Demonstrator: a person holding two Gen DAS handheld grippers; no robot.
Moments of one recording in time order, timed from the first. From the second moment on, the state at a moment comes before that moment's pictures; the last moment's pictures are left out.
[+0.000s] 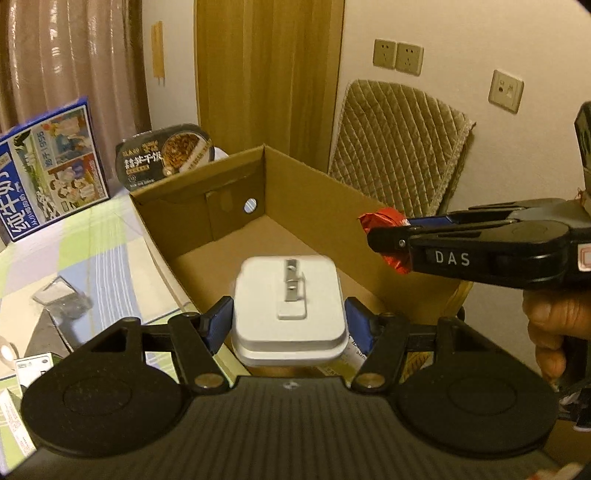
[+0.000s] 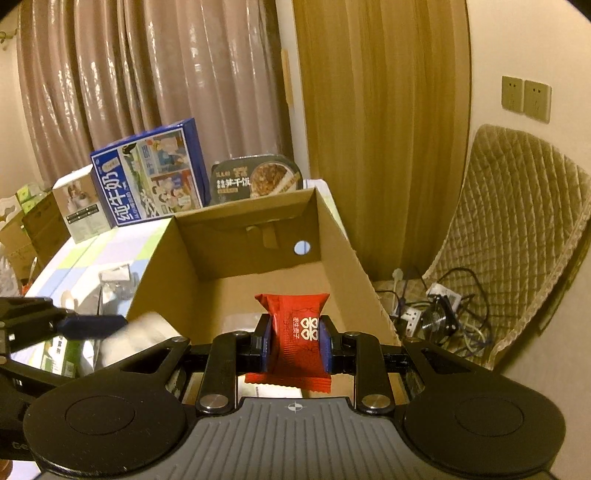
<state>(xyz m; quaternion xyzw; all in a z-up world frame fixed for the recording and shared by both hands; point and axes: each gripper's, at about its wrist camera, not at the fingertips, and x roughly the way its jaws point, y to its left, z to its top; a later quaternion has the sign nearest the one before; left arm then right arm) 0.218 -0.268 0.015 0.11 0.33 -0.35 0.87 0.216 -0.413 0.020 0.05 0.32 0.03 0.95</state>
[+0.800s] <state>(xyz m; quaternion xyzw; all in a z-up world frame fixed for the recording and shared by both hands) 0.212 -0.223 0.029 0.11 0.30 -0.32 0.89 0.221 -0.404 0.025 0.08 0.31 0.05 0.95</state>
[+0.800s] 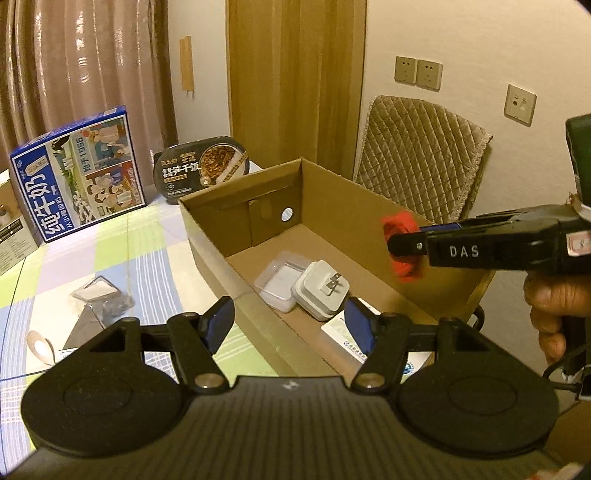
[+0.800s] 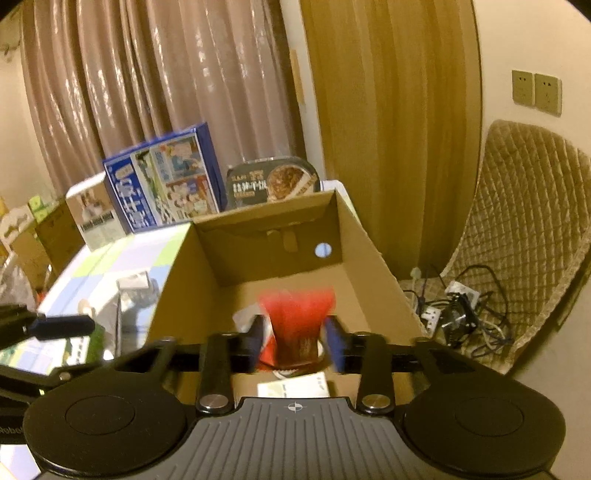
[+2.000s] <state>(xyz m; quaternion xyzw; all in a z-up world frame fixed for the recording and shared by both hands) 0.169 -0.021 0.043 0.09 0.32 -0.16 0.93 0.166 -0.240 0.082 0.02 0.26 0.19 0.95</state>
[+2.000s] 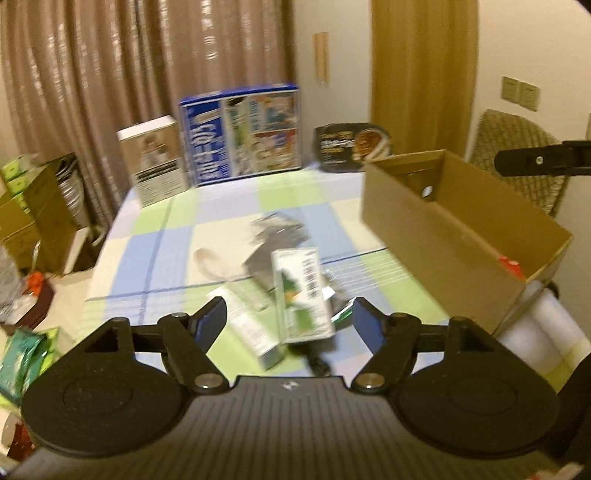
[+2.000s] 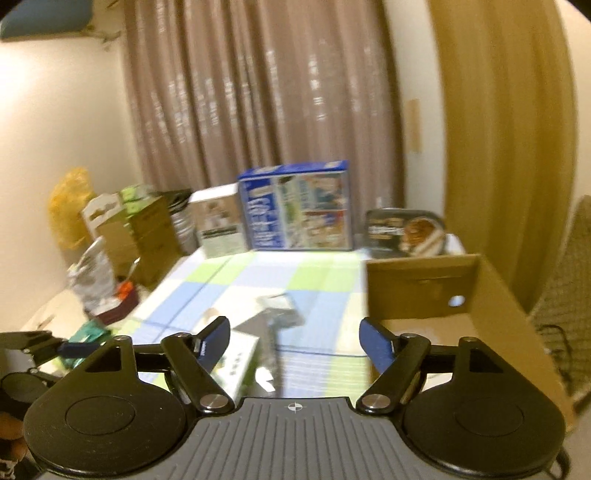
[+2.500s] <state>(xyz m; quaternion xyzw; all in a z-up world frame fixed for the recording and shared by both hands) 0.194 0.034 -0.024 0.07 0.36 -0.12 0.92 0.199 -0.178 -0.002 -0.01 0.31 0.22 0.93</state>
